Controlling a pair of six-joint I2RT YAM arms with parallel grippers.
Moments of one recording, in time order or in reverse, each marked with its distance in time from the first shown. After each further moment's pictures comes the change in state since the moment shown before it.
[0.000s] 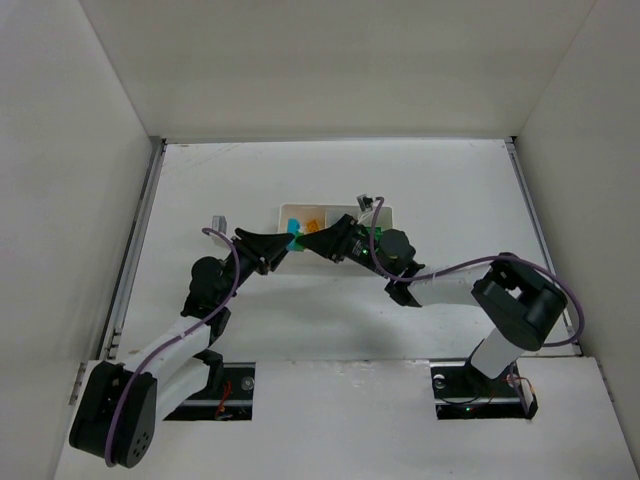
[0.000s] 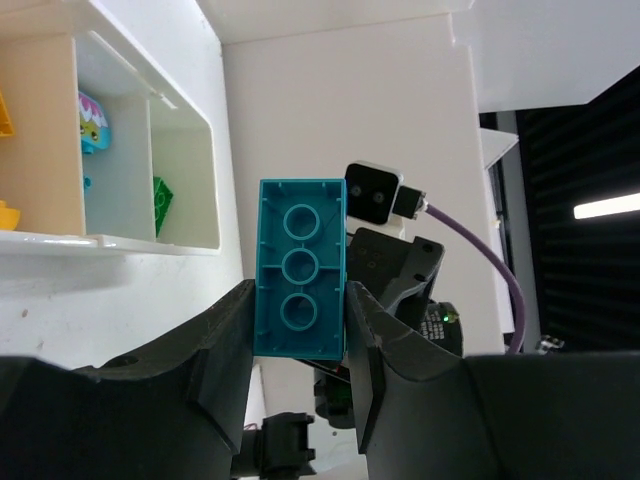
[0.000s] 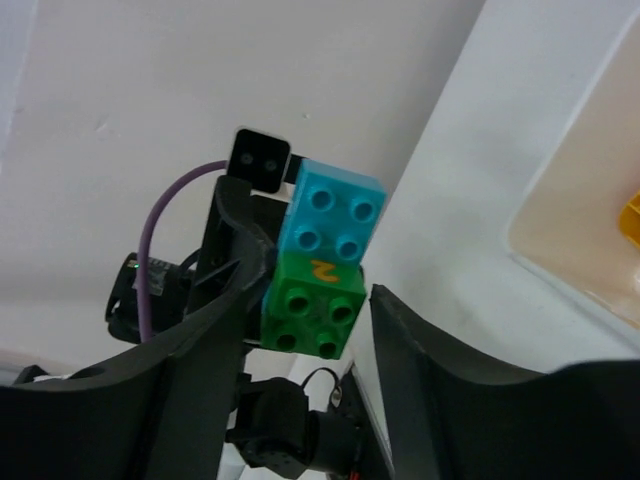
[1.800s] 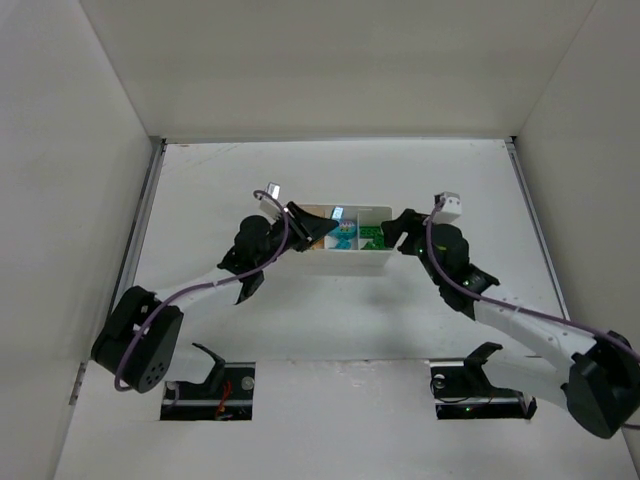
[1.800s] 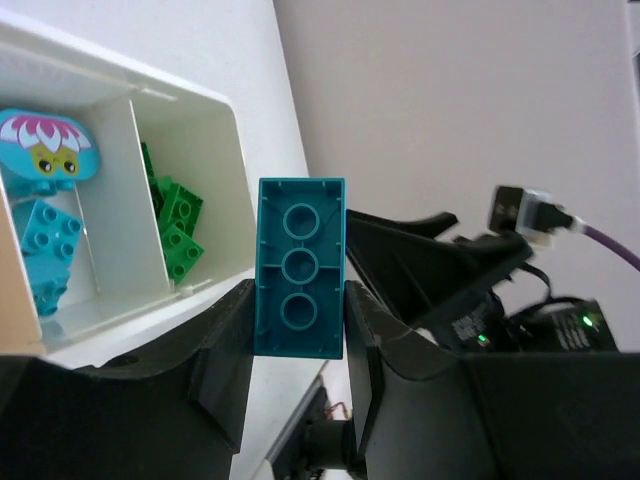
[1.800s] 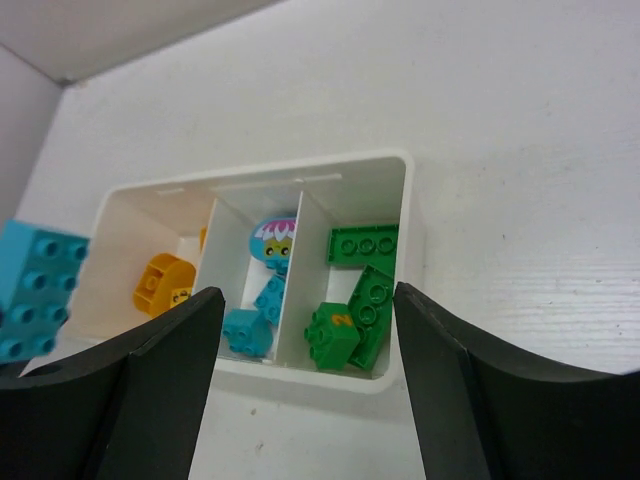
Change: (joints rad) left arm -0.224 0.401 0.343 -0.077 -0.066 0.281; right arm -0.223 -0.539 -0.092 -0.844 0.535 -0.577
